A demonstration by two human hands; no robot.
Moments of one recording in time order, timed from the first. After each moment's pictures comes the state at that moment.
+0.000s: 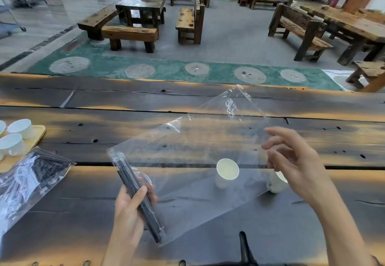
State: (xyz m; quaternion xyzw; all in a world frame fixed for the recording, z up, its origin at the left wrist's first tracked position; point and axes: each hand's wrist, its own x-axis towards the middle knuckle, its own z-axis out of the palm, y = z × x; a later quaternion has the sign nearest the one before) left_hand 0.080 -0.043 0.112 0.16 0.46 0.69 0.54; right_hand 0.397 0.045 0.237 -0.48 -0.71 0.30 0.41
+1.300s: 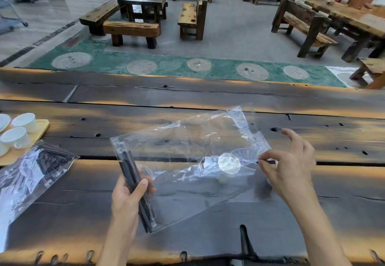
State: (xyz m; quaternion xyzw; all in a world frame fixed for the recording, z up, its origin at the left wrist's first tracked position) left_hand 0.074 -0.047 0.111 0.26 0.54 0.67 0.43; right_hand 0.385 0.044 0.189 -0.67 -0.69 0.01 0.26
